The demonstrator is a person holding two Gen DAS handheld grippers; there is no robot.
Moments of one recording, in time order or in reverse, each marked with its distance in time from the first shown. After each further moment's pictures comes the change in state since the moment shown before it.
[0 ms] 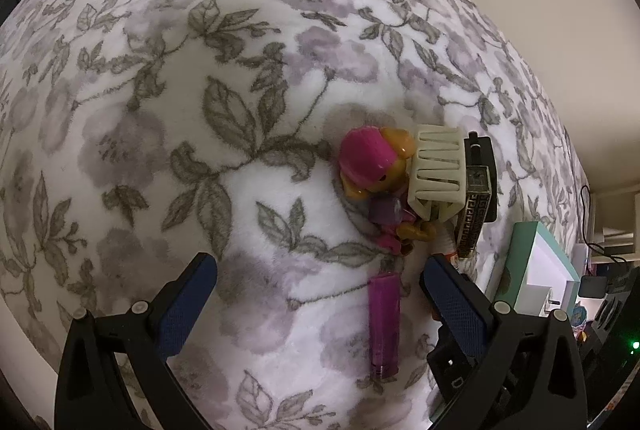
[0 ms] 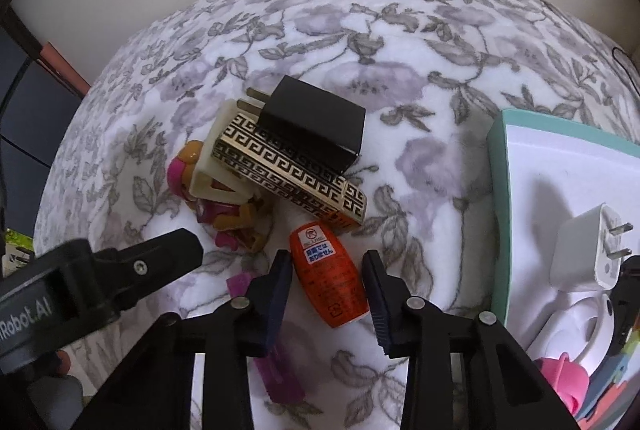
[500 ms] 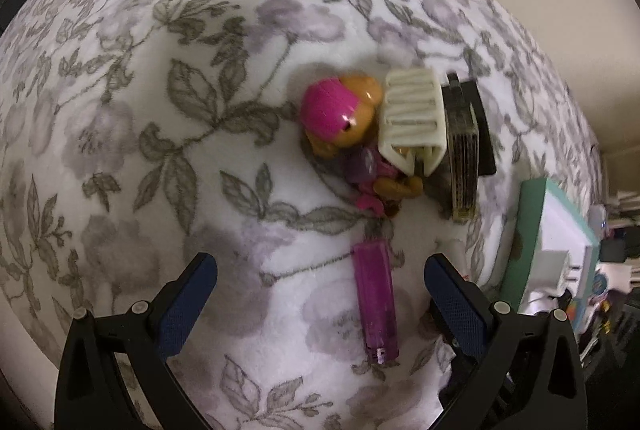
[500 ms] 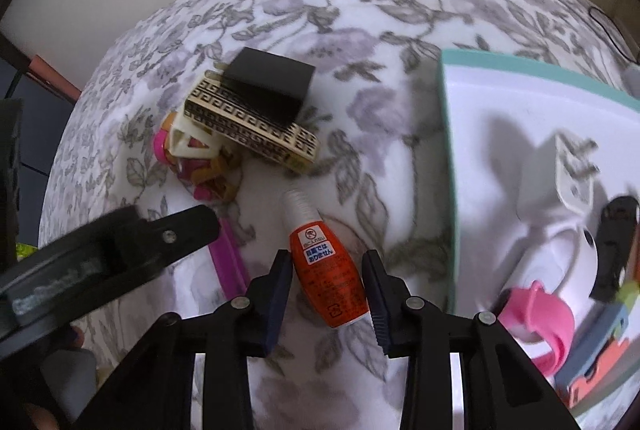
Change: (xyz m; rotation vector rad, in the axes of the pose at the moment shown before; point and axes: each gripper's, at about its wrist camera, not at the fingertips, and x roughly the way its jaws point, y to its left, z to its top) left arm 0.021 -0.031 -0.019 0.122 0.047 0.067; right arm -0.019 -0.029 -0.030 0.079 0.072 -0.004
